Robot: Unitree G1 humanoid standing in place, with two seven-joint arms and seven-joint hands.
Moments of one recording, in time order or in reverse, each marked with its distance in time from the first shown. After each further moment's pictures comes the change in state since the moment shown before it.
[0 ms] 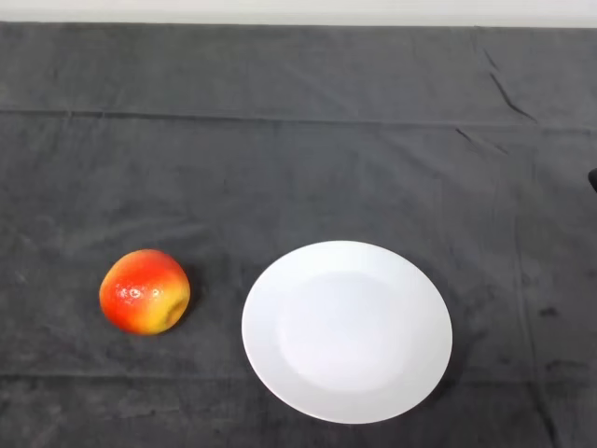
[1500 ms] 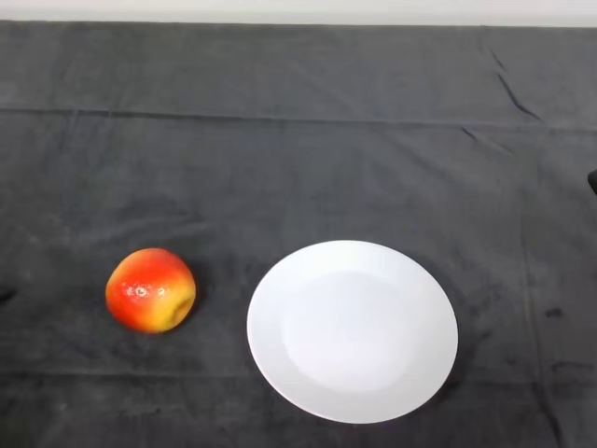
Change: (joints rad) left arm 0.053 -0.062 -0.273 -0.835 0.108 0.589 -0.031; right arm 0.000 0.000 0.000 0.000 -0.011 0.000 0.000
